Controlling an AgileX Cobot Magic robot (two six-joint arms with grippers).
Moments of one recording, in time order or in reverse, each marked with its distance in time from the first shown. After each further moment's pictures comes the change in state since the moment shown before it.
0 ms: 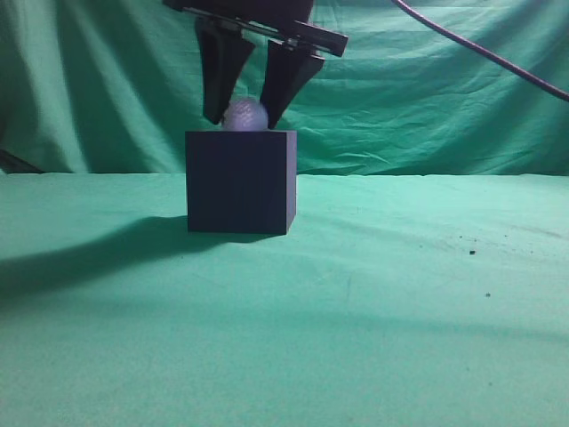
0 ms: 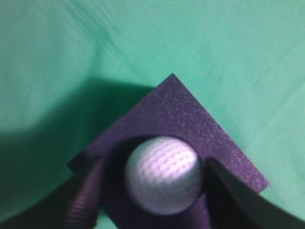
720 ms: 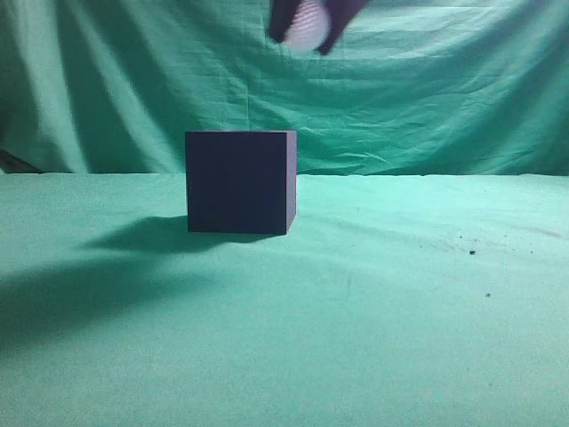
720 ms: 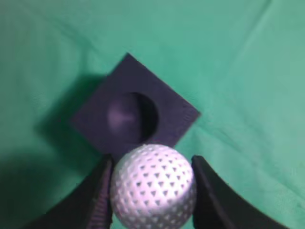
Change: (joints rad) left arm 0.000 0.000 0.000 0.000 0.000 0.000; right arm -0.087 -0.252 0.188 0.005 -0.016 0.083
